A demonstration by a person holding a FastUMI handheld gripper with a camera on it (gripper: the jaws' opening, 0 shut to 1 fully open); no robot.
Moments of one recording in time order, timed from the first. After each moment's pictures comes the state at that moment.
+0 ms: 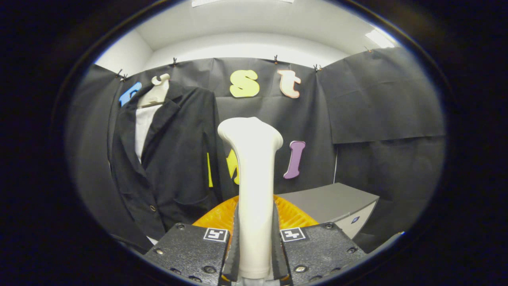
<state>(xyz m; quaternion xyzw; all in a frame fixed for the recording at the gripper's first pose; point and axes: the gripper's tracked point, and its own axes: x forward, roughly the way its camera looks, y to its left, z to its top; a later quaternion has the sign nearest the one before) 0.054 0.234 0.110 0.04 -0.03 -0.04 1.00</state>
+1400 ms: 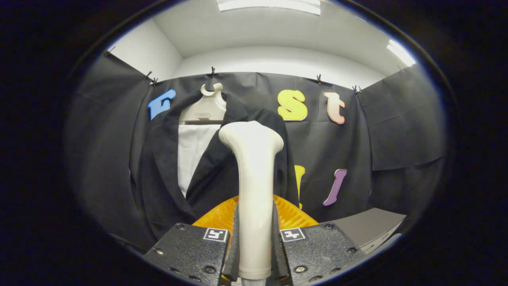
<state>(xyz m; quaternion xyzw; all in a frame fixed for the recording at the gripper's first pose) 0.123 0.384 0.170 -0.01 -0.09 0.04 0.99</state>
